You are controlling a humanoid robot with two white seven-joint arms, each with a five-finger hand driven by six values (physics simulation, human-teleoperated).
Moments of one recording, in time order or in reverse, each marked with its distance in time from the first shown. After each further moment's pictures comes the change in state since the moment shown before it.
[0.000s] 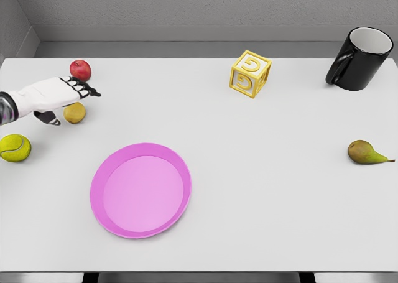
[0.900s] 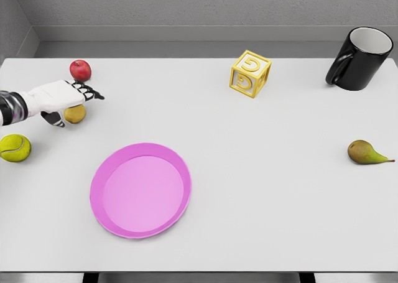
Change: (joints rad) left arm -0.054 -0.052 -0.045 0.105 -0.043 0.000 0.002; right arm 0.000 0.000 0.000 0.000 0.000 0.000 0.000
